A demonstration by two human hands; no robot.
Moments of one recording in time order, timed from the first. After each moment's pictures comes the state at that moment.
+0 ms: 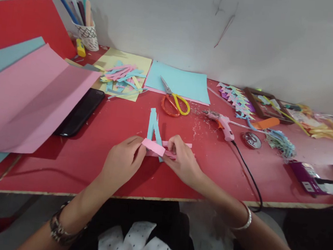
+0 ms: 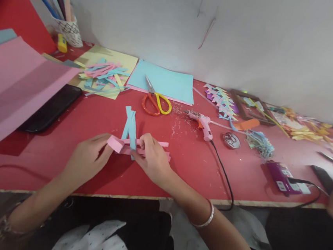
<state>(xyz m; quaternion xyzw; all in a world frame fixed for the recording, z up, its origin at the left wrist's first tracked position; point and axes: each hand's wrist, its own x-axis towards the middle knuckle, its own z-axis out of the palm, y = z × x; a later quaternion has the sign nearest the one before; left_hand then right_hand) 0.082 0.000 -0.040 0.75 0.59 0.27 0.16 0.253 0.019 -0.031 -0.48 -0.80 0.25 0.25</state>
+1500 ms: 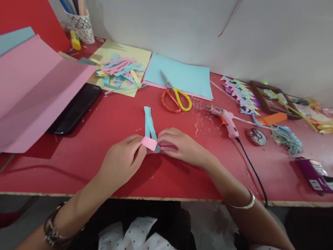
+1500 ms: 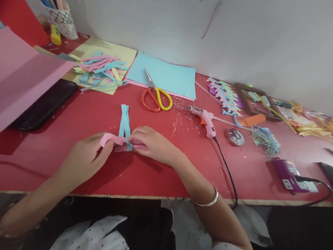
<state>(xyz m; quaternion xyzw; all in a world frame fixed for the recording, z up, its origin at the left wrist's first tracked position) 0.083 -0.001 -0.042 0.74 0.59 0.26 0.18 0.266 0.063 -0.023 -0.27 -0.92 0.28 0.09</state>
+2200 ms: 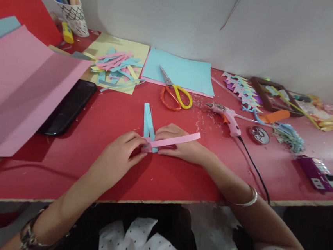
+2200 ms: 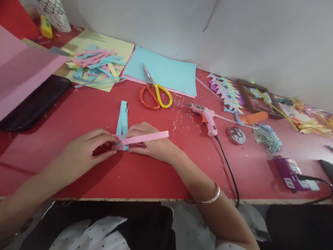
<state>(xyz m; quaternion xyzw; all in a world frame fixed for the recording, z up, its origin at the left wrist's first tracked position) 0.070 0.010 -0.050 0.78 0.53 0.23 0.25 0.264 0.073 -0.034 -0.24 -0.93 0.26 0.09</state>
